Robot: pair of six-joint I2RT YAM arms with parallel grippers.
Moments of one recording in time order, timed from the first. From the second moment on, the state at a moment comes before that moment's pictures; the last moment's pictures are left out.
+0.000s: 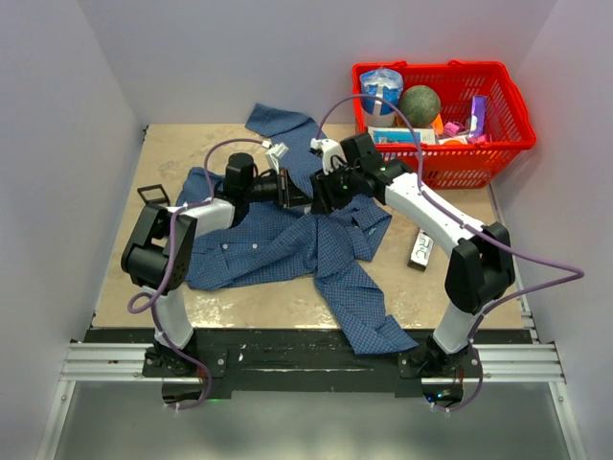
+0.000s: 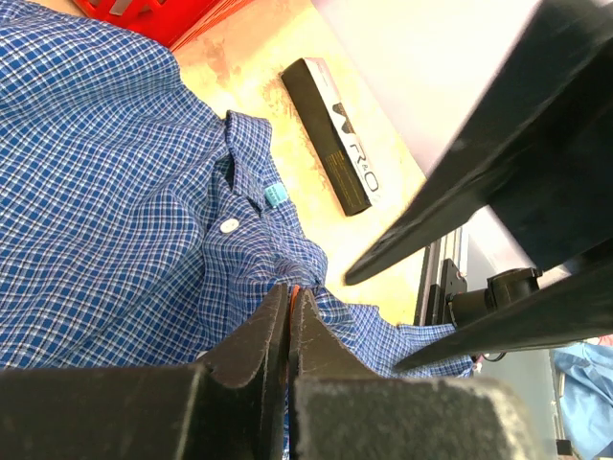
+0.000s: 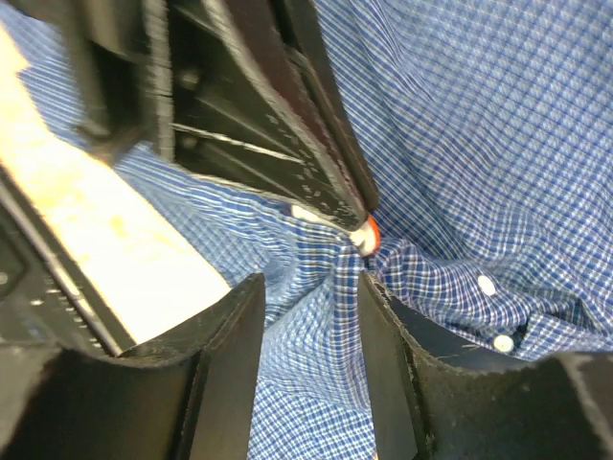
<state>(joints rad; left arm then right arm) -0.35 1.88 1.08 0.51 0.91 -0.59 0.54 1.76 1.51 -0.60 -0.38 0.00</state>
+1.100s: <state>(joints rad) -0.36 1.78 1.10 0.33 0.78 -0.44 0.50 1.80 1.45 -0.55 -0.52 -0.03</state>
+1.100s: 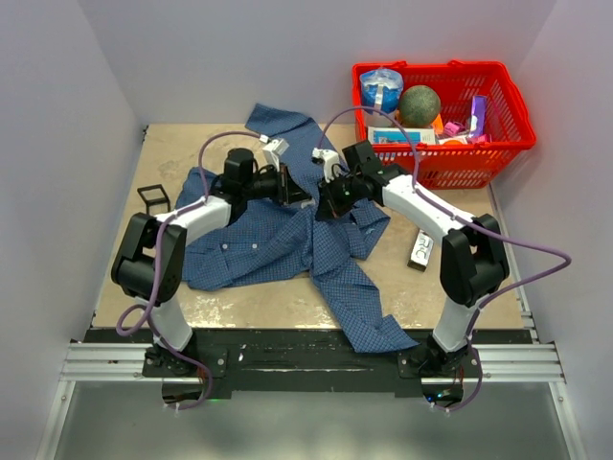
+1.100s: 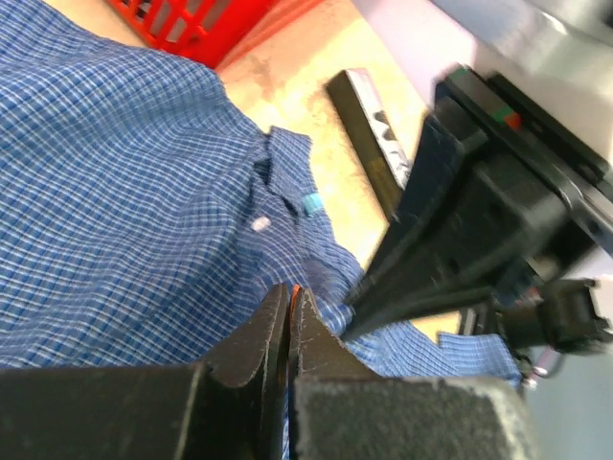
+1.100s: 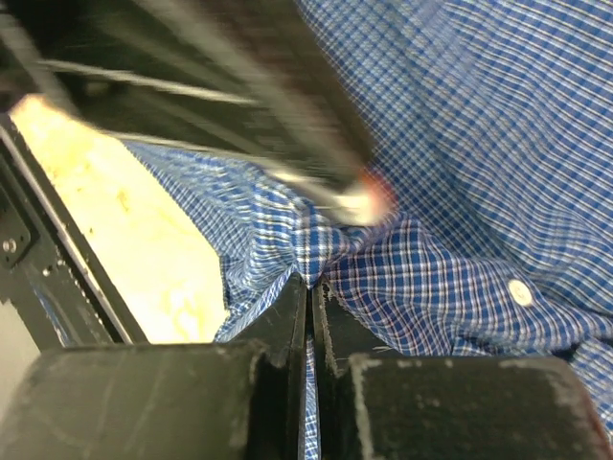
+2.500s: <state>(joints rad) -0.30 1.77 1.30 0.10 1.12 -0.20 0.39 1.87 1.86 -0.86 -0.79 -0.44</state>
